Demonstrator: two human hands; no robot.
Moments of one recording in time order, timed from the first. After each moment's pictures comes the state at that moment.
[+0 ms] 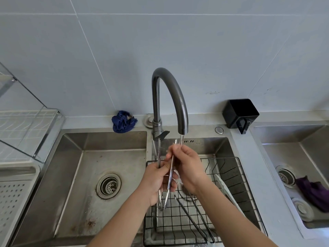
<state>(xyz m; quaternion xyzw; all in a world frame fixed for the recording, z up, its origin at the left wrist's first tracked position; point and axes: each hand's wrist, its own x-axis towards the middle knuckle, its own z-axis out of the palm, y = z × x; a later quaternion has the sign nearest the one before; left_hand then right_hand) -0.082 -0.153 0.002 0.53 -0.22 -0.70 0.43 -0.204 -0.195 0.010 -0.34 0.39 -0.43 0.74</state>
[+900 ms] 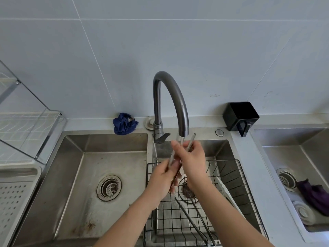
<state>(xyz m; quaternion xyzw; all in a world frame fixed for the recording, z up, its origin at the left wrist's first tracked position) -0.093 -0.152 -0.002 0.54 -0.36 -0.62 0.45 -0.202 -0.204 0.029 -0.41 0.56 -0.46 0.55</state>
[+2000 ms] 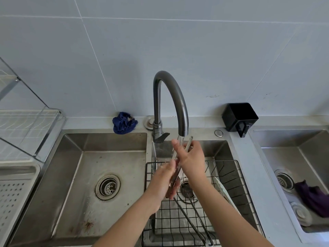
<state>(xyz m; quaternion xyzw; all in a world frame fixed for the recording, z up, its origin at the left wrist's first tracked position) -0.093 -0.141 0.000 0.53 -0.32 -0.68 0.39 -0.201 -0.211 0.018 -0.50 0.65 -0.38 0.43</state>
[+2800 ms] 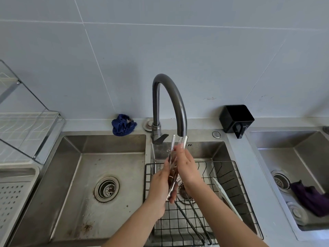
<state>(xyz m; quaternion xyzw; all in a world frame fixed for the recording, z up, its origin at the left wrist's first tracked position) -0.107 -0.133 -0.001 0.59 -0.22 -0.64 0.43 -0.199 -0.189 0.016 -0.47 0.54 -0.36 0.59</state>
